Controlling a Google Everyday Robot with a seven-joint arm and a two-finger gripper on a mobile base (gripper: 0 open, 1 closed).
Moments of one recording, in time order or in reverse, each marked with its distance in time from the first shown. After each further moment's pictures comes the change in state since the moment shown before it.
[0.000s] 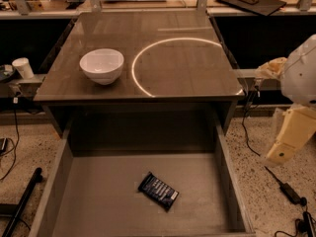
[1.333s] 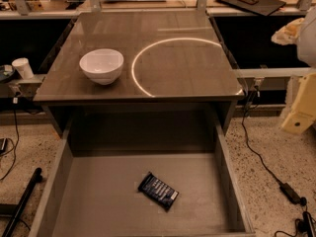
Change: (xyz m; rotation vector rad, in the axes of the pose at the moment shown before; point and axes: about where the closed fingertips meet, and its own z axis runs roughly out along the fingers) arm -0.007 -0.033 -0.048 0.119 0.101 -0.024
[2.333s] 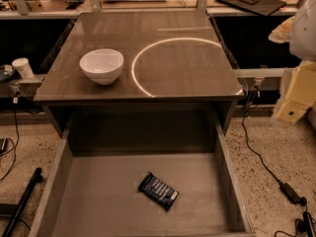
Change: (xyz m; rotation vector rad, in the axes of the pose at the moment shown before) arm 0.005 -0.019 0.011 -0.020 0.040 0.018
